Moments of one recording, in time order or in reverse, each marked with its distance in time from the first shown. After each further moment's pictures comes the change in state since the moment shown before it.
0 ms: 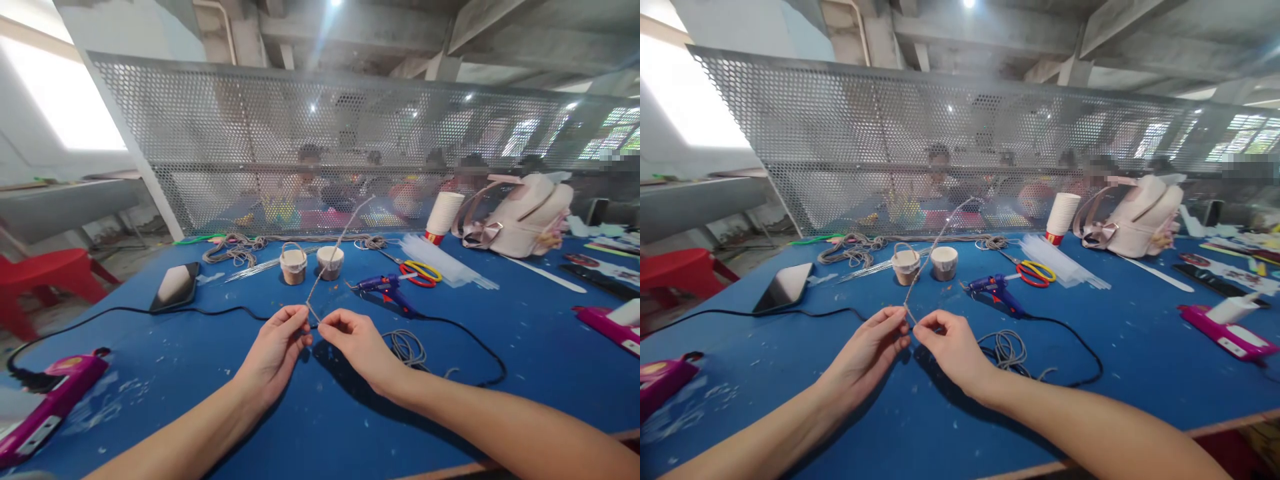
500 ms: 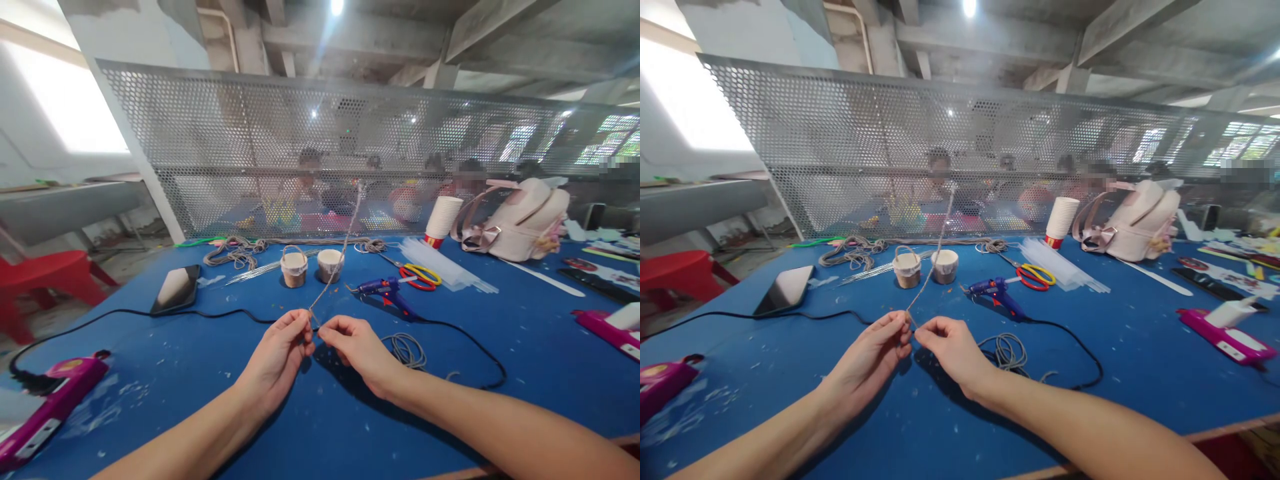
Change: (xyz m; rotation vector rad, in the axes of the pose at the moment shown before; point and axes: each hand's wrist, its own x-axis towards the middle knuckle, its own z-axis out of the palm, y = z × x) left_hand 0.001 -0.005 -0.003 -0.015 -0.068 -0.039; right_hand 0.002 0.001 0.002 0.150 -0.046 0.189
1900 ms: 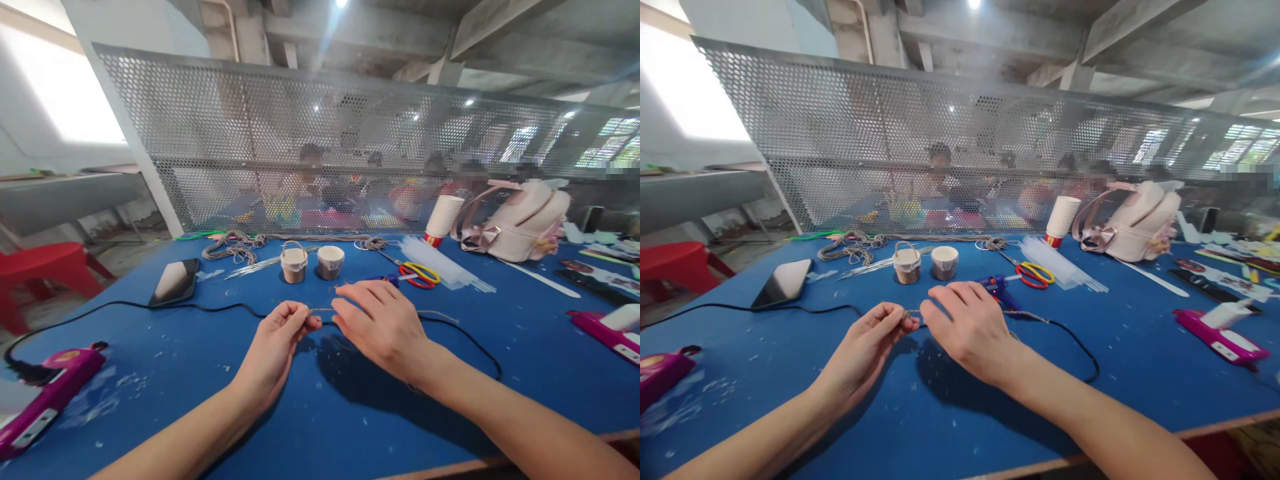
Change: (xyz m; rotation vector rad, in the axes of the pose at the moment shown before) left_hand -0.006 0.003 0.003 0.143 -0.015 0.192; right_hand -0.018 -0.037 -0.038 -1.370 0.234 -1.326
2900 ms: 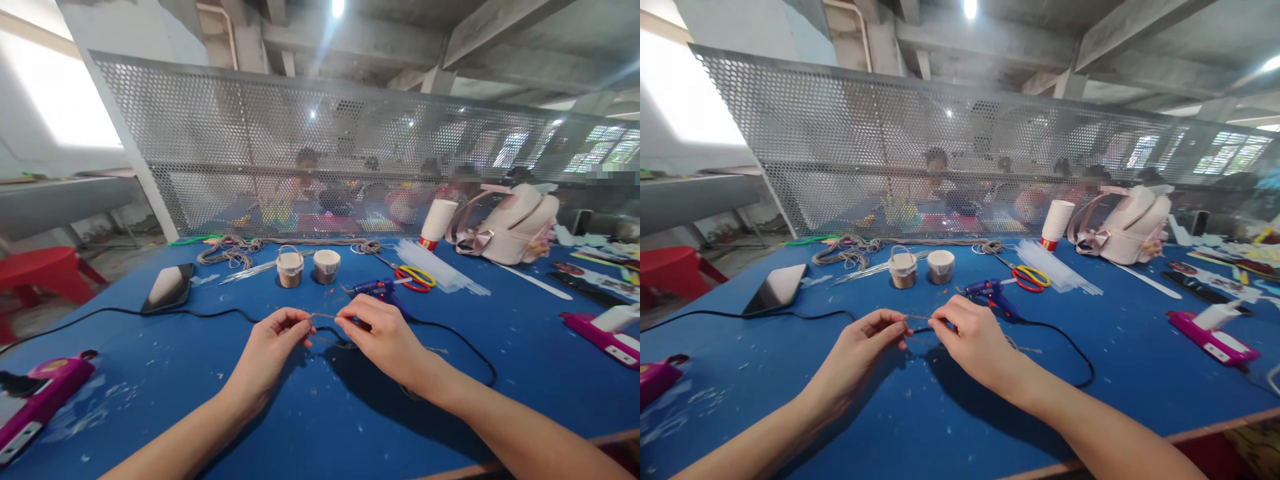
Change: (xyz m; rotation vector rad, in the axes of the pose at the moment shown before) left_hand -0.003 0.008 -0.001 0.319 0.005 0.060; right_hand -0.005 0.001 0.007 0.578 -0.131 0.524
